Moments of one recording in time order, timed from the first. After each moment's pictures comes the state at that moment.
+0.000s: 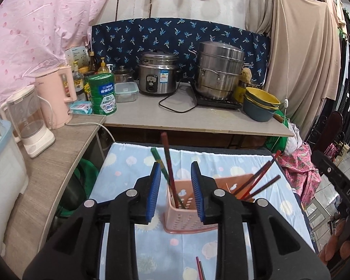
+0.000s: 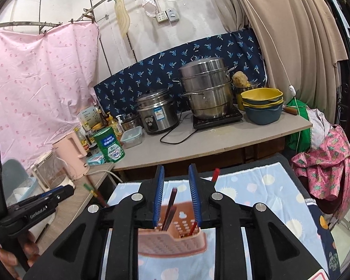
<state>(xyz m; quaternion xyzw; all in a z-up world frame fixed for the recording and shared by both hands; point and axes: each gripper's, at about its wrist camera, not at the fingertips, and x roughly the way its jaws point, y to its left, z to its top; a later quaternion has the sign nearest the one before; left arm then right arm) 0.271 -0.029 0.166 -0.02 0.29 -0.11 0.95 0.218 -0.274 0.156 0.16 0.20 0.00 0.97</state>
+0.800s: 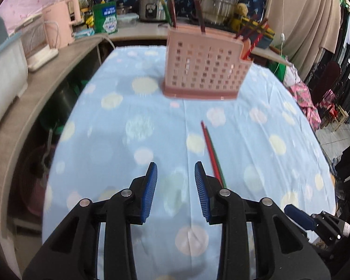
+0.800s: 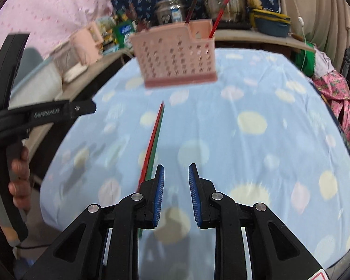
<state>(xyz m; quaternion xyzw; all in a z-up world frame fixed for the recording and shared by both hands) 0.125 -0.012 0.003 0.01 0.45 -0.12 0.89 0.032 -0.187 -0.024 0.09 0.42 0.07 0.90</state>
